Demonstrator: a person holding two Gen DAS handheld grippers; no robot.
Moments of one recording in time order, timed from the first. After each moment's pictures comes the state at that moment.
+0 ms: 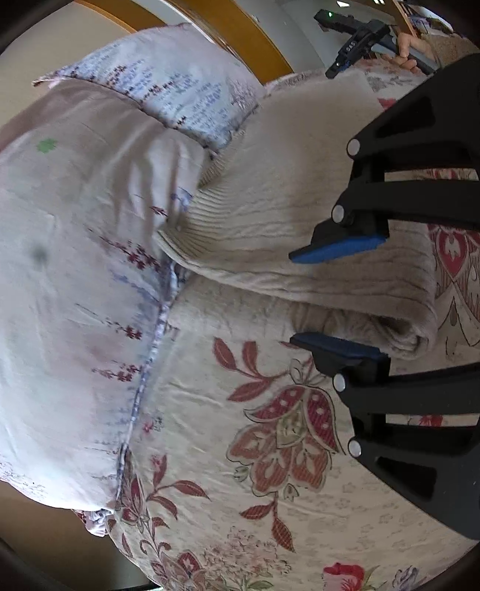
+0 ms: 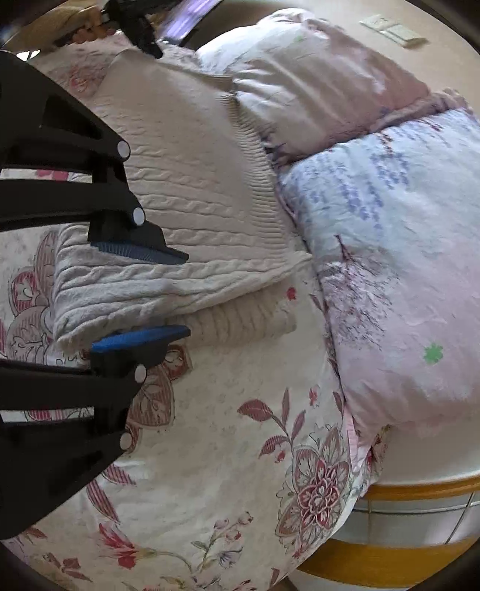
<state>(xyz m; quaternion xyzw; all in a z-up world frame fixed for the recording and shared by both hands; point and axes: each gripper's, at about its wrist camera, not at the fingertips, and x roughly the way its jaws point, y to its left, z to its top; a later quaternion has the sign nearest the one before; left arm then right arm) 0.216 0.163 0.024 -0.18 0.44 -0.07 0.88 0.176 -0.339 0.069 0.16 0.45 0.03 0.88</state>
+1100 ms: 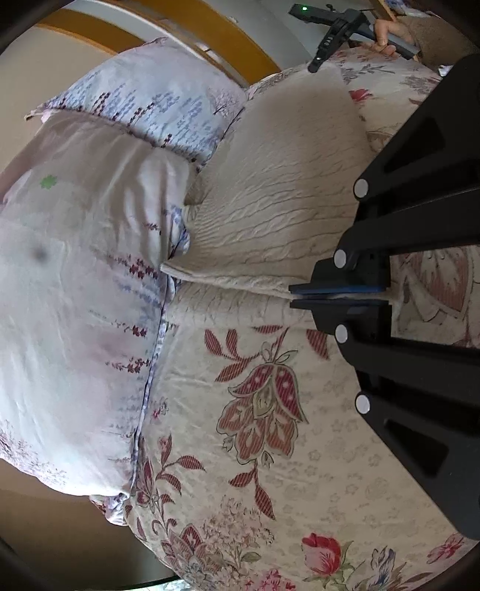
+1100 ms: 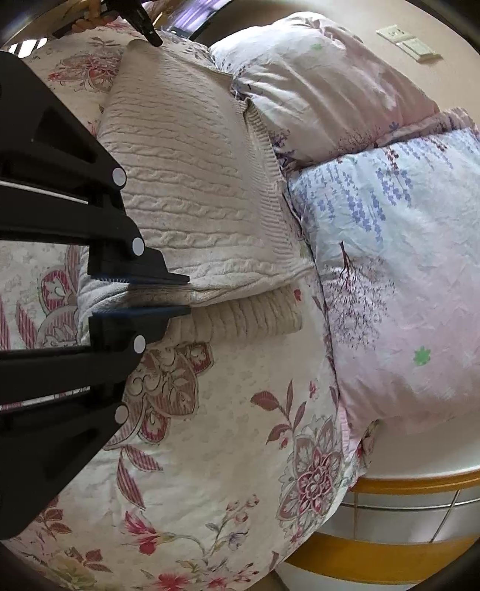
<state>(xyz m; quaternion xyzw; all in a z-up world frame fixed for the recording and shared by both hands) 0.172 0.169 0.035 -0.15 0.41 -0.08 0.90 0.153 -0.340 0.073 0.16 0.42 0.02 0.89</state>
